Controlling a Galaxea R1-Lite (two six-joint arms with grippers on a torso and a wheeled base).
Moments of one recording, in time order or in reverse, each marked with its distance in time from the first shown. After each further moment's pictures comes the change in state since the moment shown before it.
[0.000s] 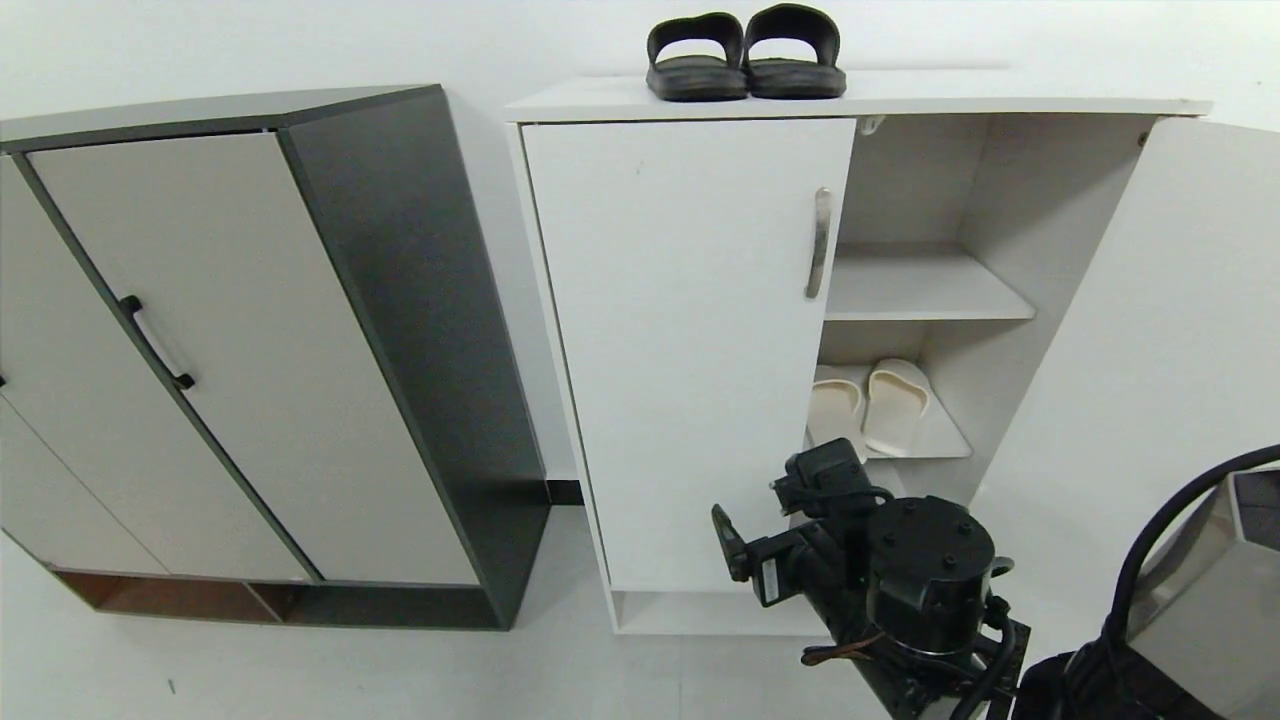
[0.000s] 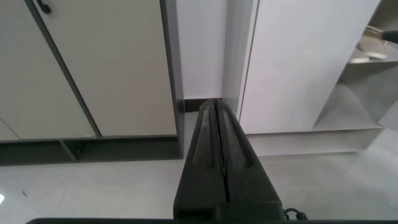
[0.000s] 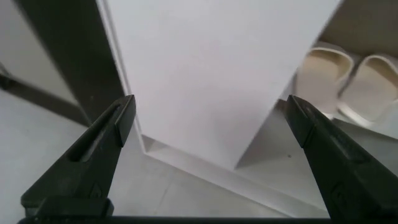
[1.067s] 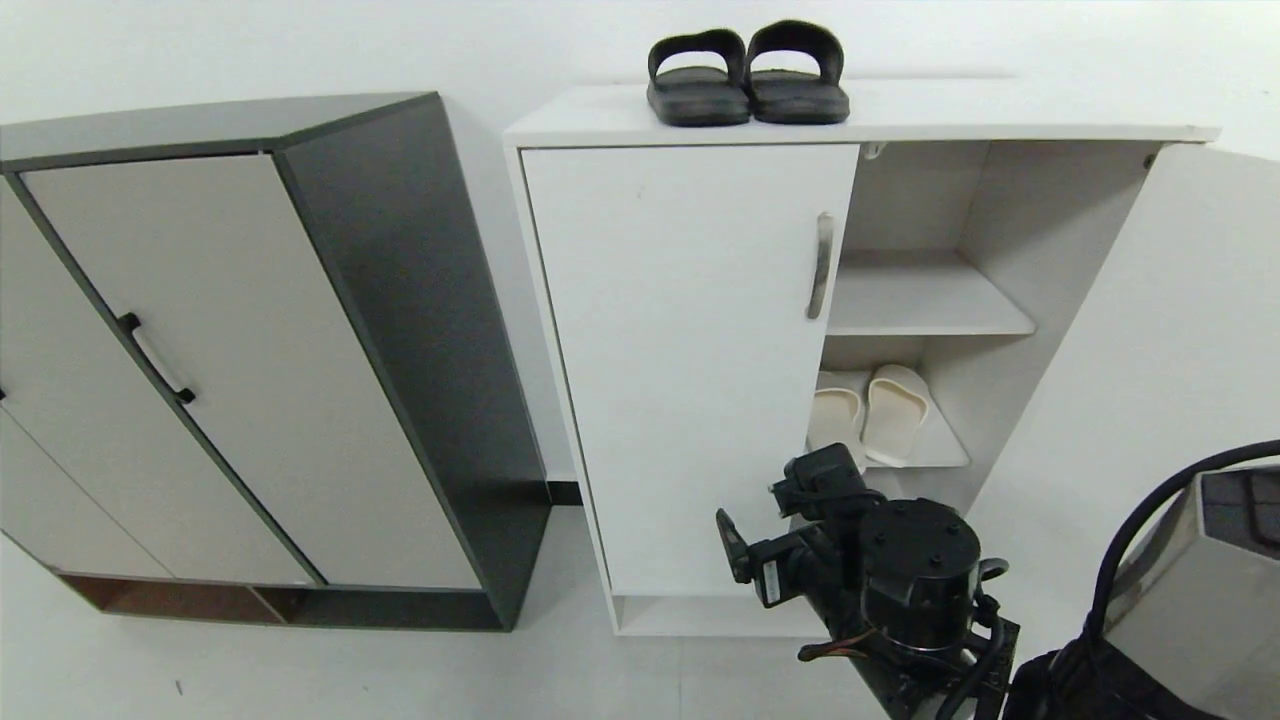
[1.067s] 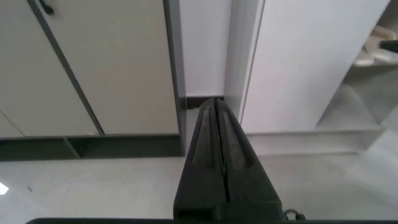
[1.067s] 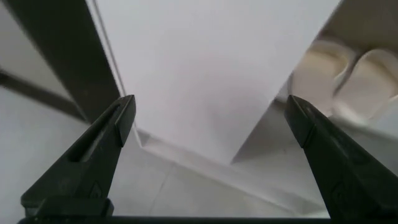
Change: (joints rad) left arm -0.001 0.000 0.000 0.000 0.000 -0.001; right arm -0.006 0.022 -0.003 0.000 -0.001 0.001
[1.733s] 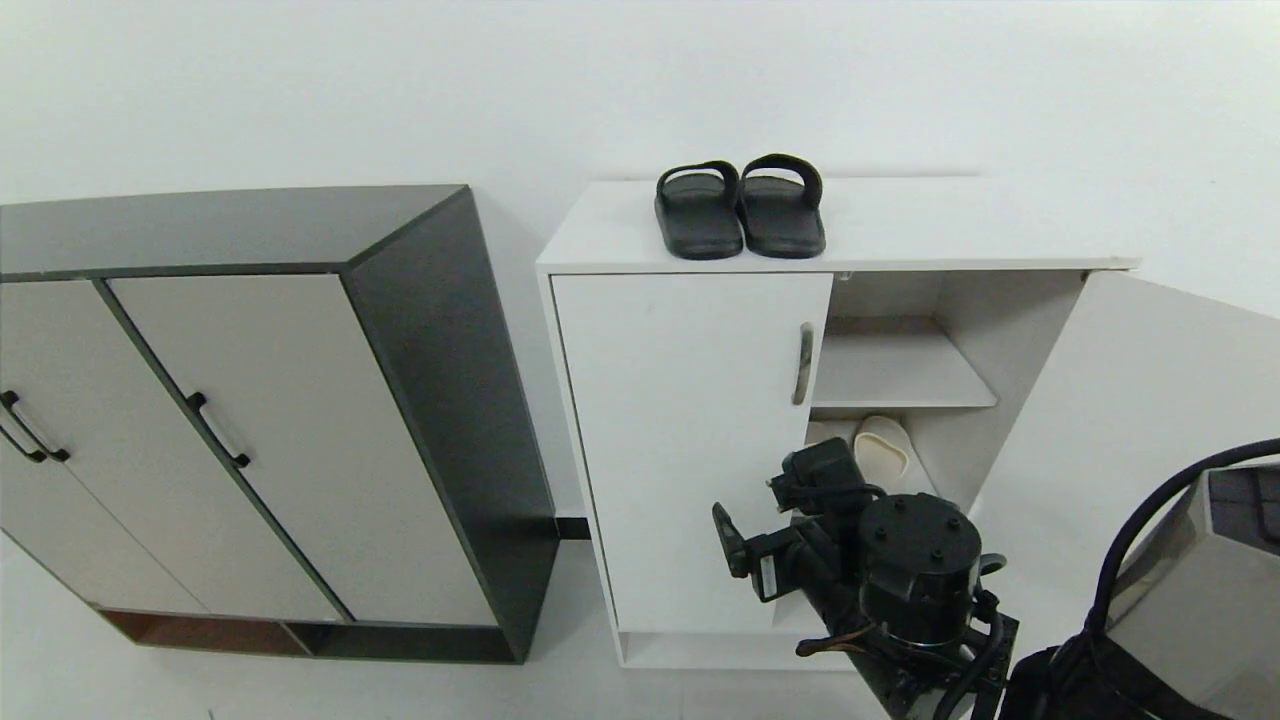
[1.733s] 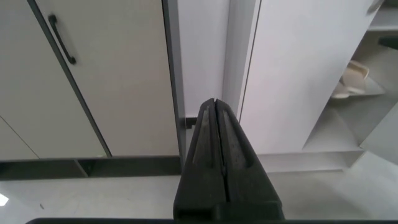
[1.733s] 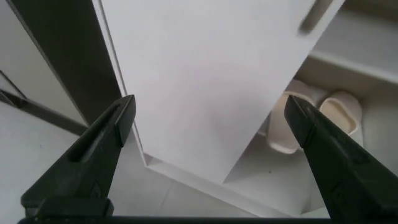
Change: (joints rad) left arm 0.000 0.000 0.000 0.000 0.000 -0.004; right arm -0.018 -0.003 -0.013 0.002 0.001 -0.001
